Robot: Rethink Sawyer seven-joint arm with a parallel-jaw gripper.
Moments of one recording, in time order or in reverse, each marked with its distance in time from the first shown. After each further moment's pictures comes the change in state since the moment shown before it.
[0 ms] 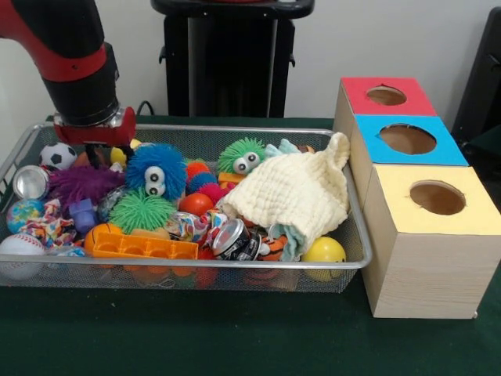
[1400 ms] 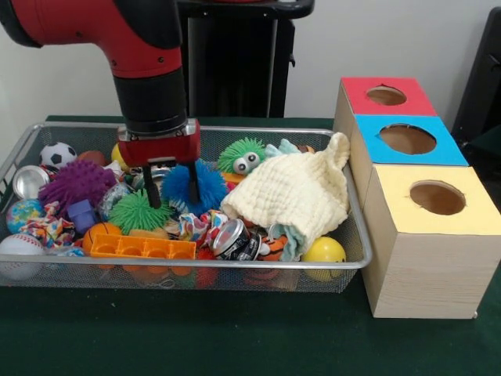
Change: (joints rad) arm 0.069 -0.032 0.124 0.080 -0.112 -0.273 0.000
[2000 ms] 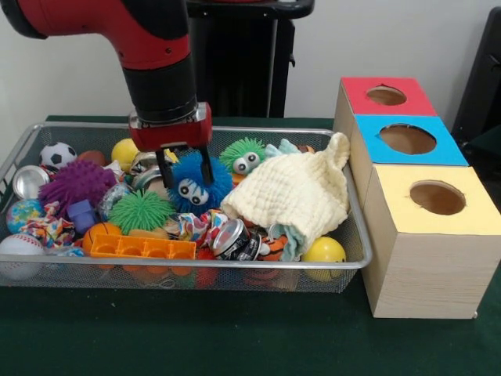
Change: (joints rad) arm -0.001 -0.030 0.006 0.024 0.084 0.138 0.000
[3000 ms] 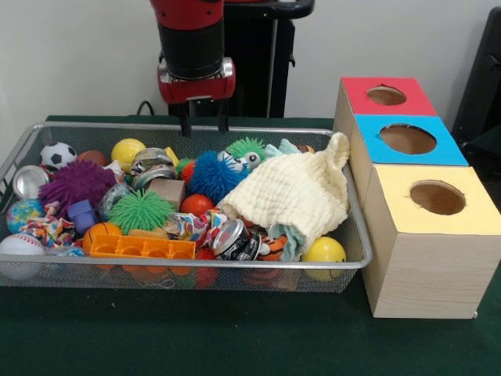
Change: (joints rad) arm 0.111 -0.138 -0.095 0.133 -0.065 0.104 0.000
